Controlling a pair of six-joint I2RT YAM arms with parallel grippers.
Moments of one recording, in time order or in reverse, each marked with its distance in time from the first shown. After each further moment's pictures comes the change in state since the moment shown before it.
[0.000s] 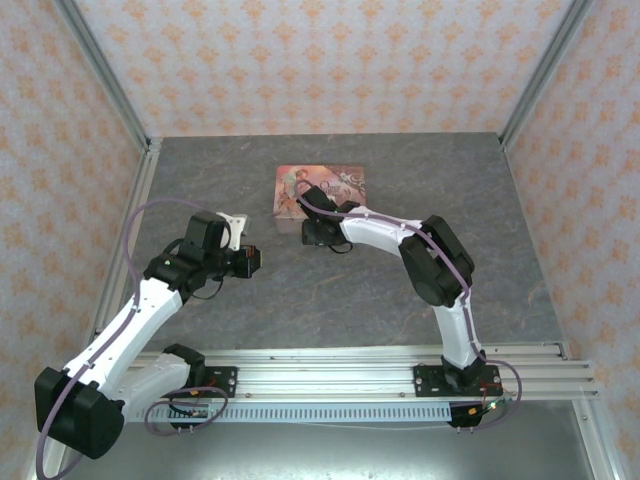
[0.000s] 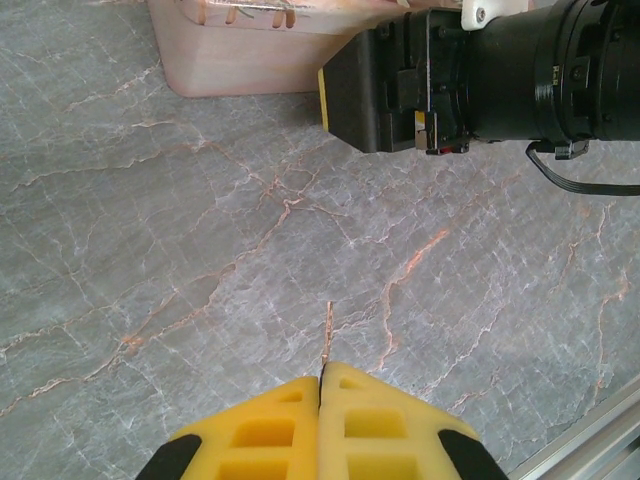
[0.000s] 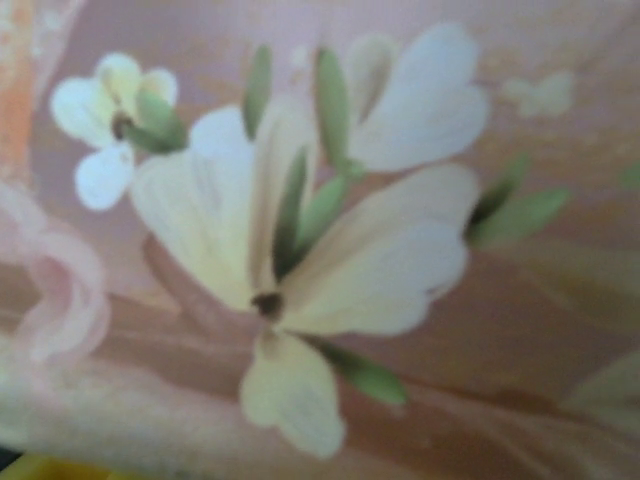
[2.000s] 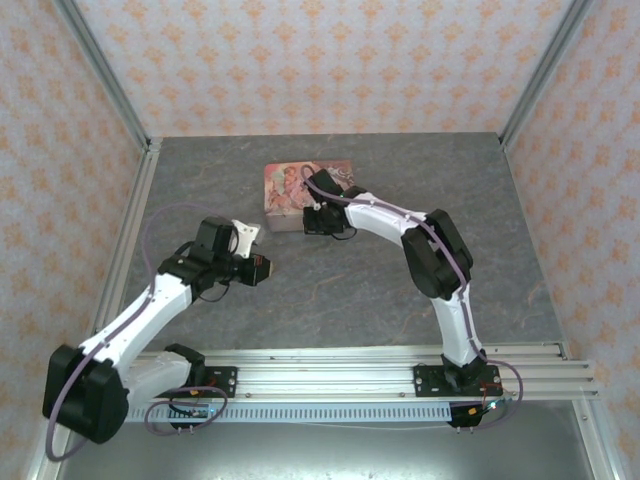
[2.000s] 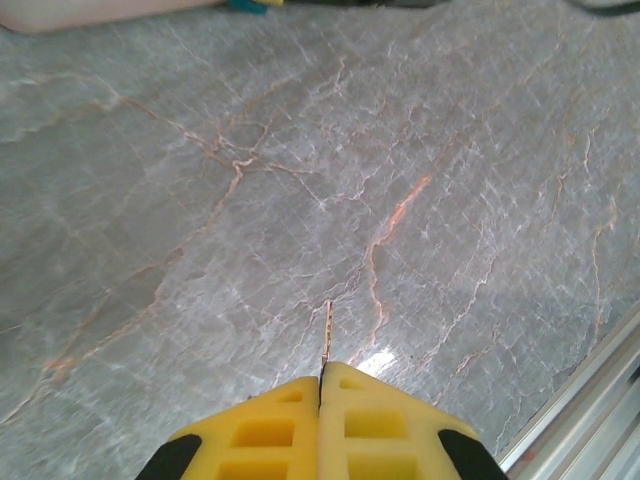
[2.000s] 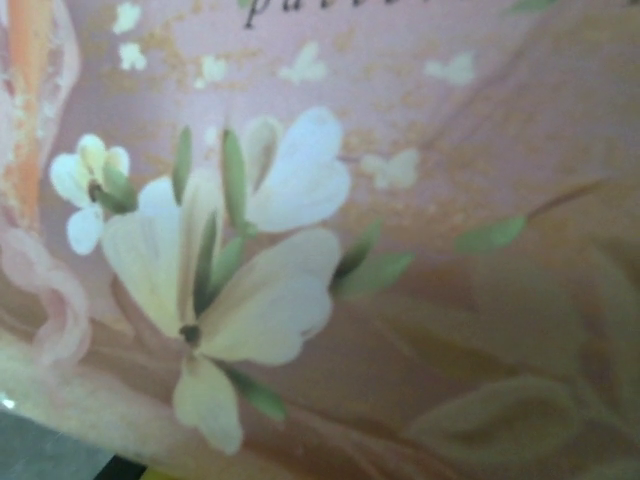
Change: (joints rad) left arm 0.000 0.117 -0.091 0.135 0.153 0.106; right arm -0.084 0.045 0.121 -0.040 -0.283 -0.061
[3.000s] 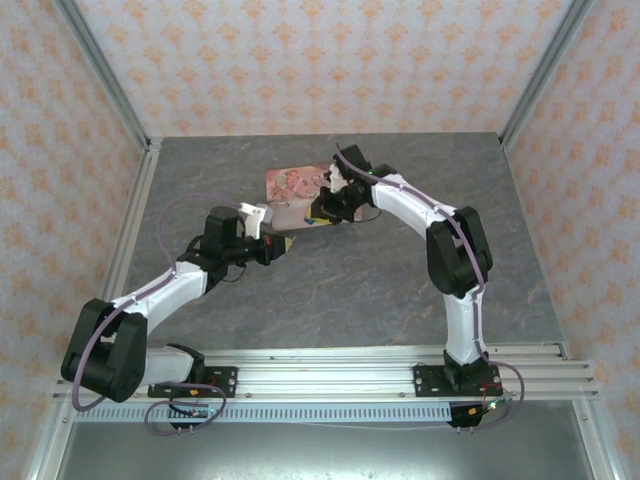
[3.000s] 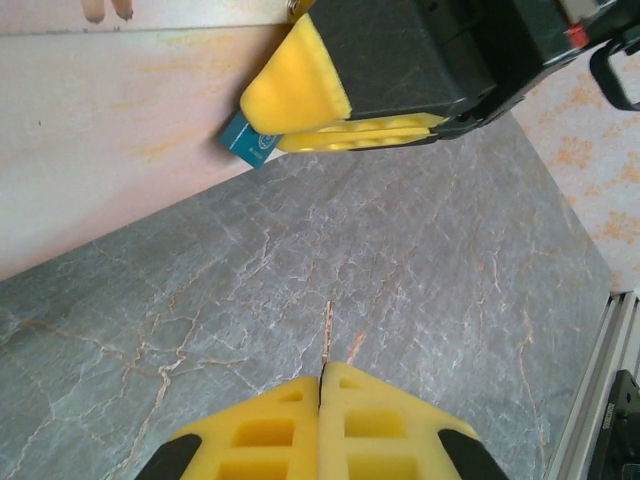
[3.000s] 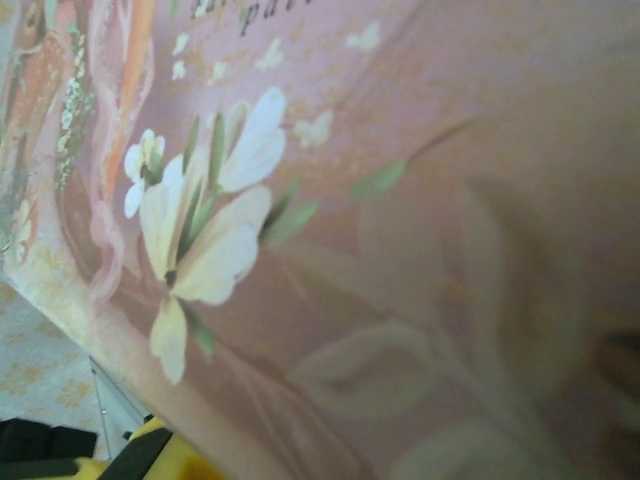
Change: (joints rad) left arm 0.028 0.197 -0.065 0.583 0.144 -0.126; right arm -0.141 -0.076 0.056 -0.134 -0.444 0.055
